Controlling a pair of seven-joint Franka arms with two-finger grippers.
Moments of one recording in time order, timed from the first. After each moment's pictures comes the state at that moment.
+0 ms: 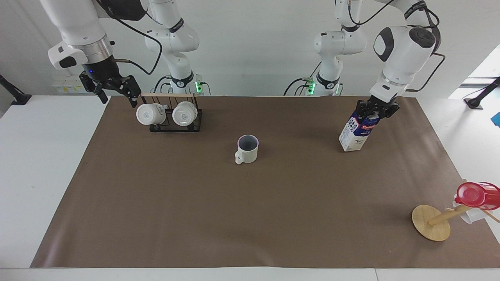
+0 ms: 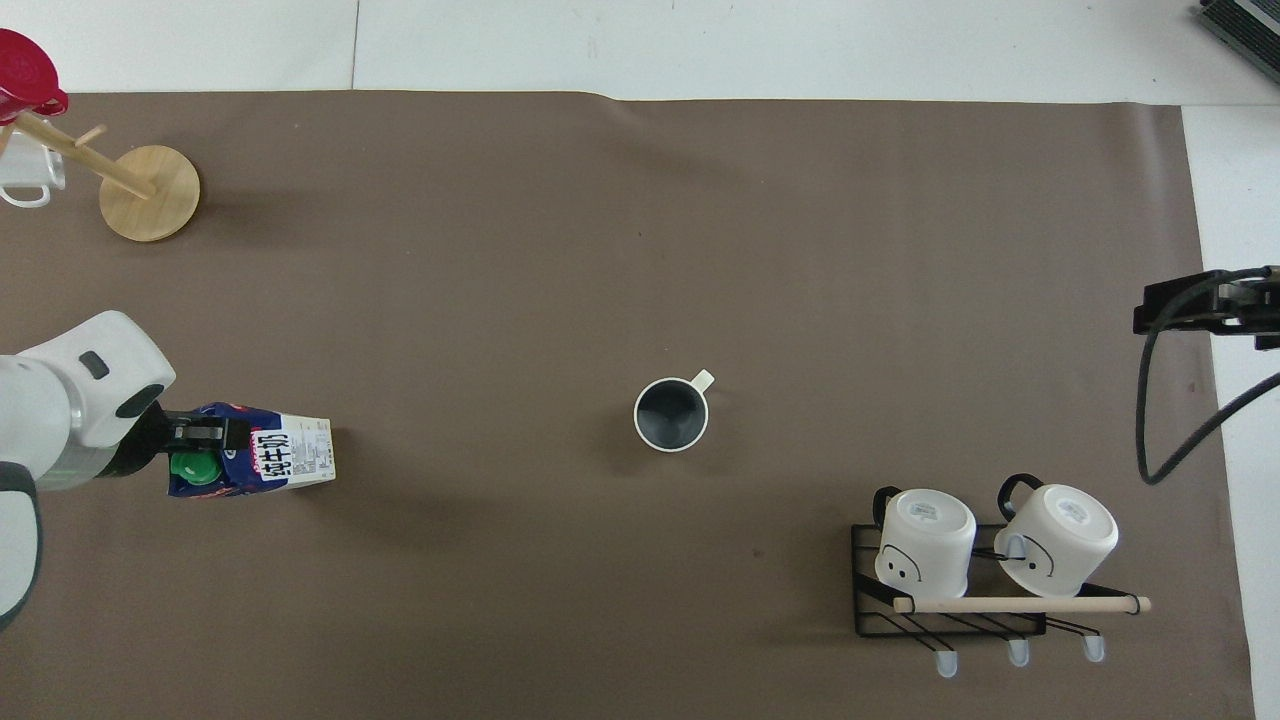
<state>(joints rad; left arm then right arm) -0.06 -0.26 -0.05 -2.19 -0.04 1.96 0.00 0.05 -0.05 -0.08 -1.58 -0.04 1.60 0.11</state>
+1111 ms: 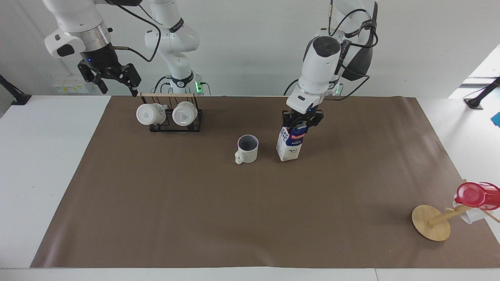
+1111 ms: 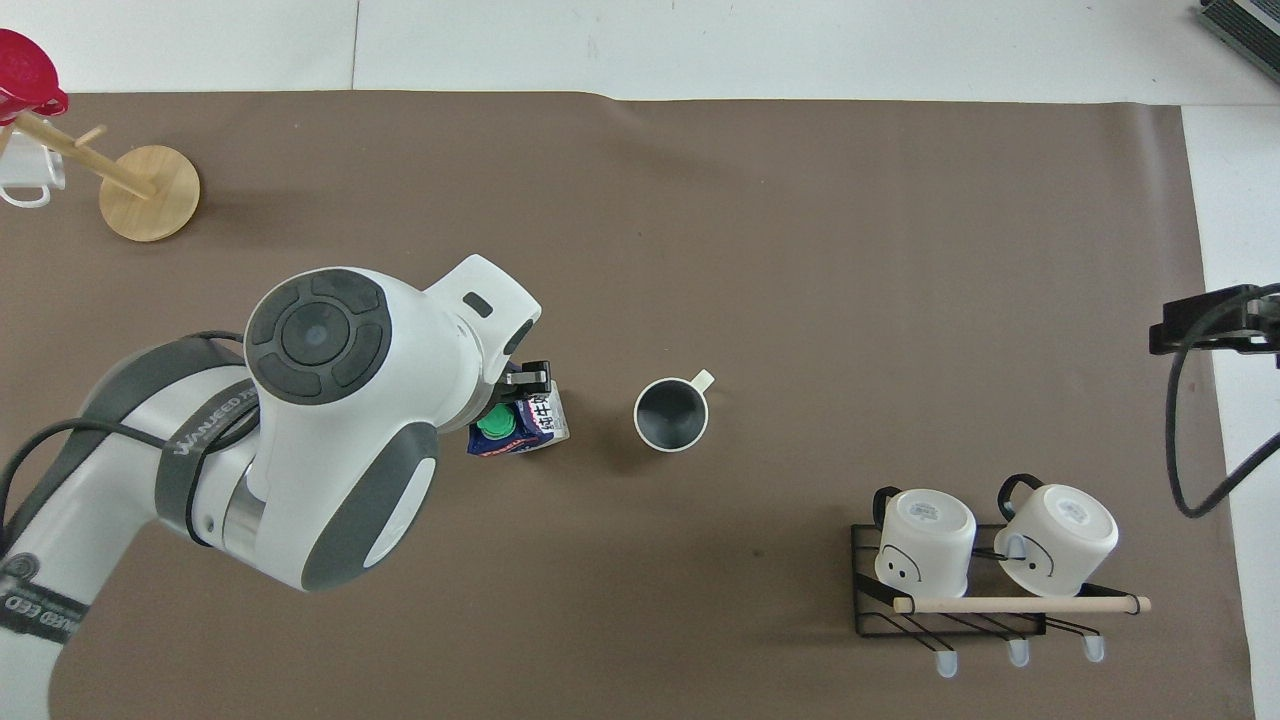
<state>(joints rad) -0.48 0.06 -0.06 -1.89 -0.04 2.01 -0.53 0.05 -0.05 -0.08 -1.54 -0.02 1.50 0.10</state>
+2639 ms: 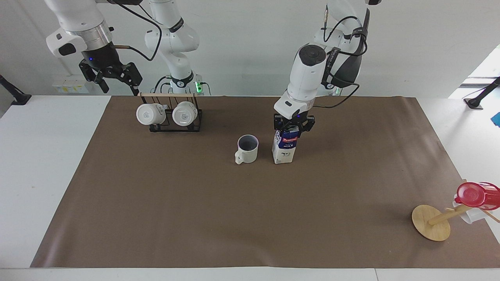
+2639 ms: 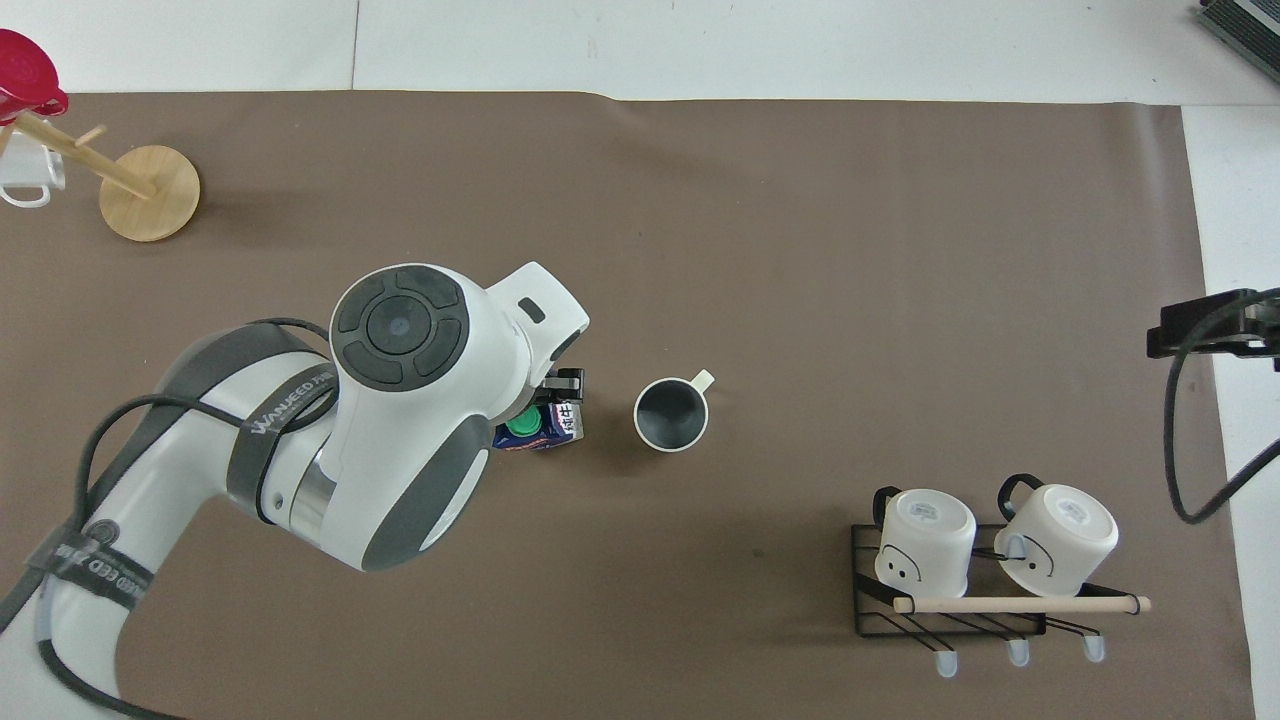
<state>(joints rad) -0.52 0.12 -0.06 -1.86 -0.02 2.01 -0.46 0.05 -0.06 -0.08 -1.54 -0.02 1.50 0.10</state>
